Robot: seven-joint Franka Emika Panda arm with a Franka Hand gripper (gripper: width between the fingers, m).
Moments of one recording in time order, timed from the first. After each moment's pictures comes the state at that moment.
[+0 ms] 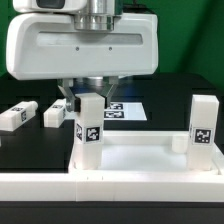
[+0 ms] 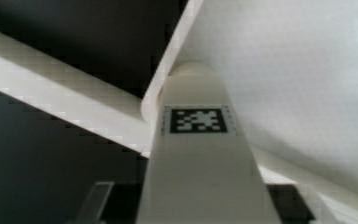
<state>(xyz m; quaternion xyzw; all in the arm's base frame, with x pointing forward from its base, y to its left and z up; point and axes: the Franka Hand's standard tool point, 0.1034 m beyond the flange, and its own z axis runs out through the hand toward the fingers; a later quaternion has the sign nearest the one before) 0.623 -0.056 0.111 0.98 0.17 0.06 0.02</state>
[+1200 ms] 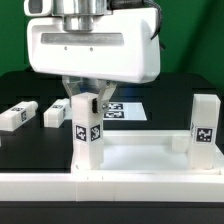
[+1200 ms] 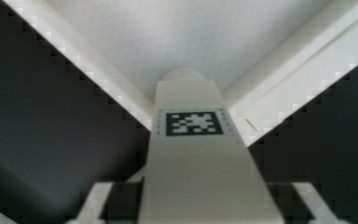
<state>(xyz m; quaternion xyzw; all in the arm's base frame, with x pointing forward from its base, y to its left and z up) 0.622 -0.056 0.110 0.93 -0.37 0.06 -0.02</state>
